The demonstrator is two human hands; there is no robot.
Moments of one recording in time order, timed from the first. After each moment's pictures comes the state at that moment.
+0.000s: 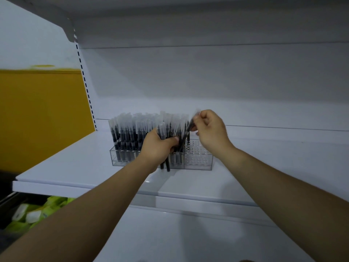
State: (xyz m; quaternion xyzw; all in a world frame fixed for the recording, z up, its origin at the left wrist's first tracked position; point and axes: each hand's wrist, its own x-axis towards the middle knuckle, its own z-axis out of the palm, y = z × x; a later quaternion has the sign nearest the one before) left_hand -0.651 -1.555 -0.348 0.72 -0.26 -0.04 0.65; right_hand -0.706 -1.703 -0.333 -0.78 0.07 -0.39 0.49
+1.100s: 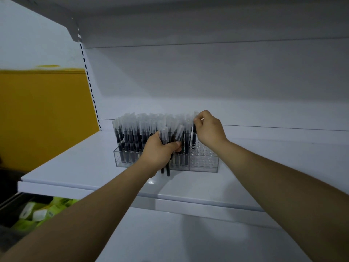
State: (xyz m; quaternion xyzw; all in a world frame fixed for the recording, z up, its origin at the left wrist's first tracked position) left_hand -0.644 -1.548 -0.355 0.73 -0.26 -0.06 0.63; right_hand -0.668 -1.720 -0.336 -0.87 0.14 -0.34 0.32
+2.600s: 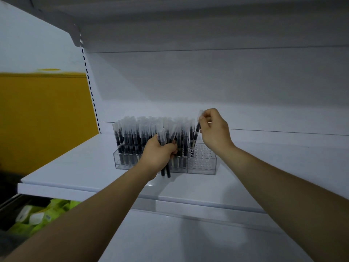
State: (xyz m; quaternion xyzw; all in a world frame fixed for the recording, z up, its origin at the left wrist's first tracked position) left_hand -0.648 -1.547 -0.352 0.72 -0.23 -0.08 0.65; right_hand -0.695 -1.714 -0.327 -0.80 0.08 -0.42 0.42
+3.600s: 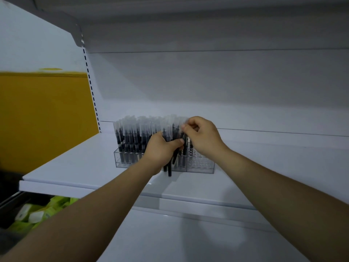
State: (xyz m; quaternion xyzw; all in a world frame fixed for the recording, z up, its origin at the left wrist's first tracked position) left_hand -0.653 -1.554 -0.345 0.74 -0.25 -0.05 0.63; right_hand -0.707 -1.683 -0.325 -0.83 0.04 -0.34 0.44
